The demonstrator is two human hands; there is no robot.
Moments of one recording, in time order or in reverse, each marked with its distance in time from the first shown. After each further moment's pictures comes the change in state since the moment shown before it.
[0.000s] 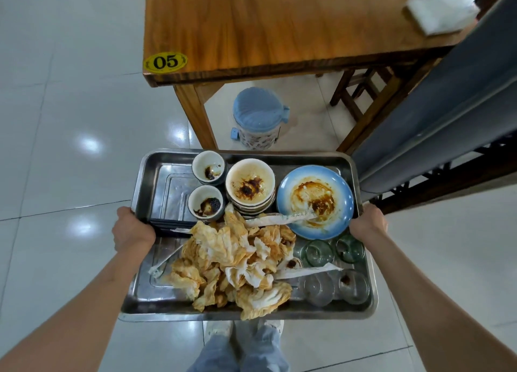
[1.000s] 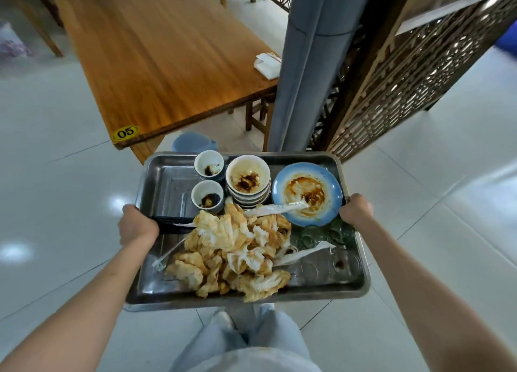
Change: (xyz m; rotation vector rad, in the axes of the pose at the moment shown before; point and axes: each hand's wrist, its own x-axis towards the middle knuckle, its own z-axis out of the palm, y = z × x) left_hand -0.140 0.051 -0.149 -0.035 -0.134 0.402; right_hand -0.212 0.123 -0.147 0.155 0.184 0.212
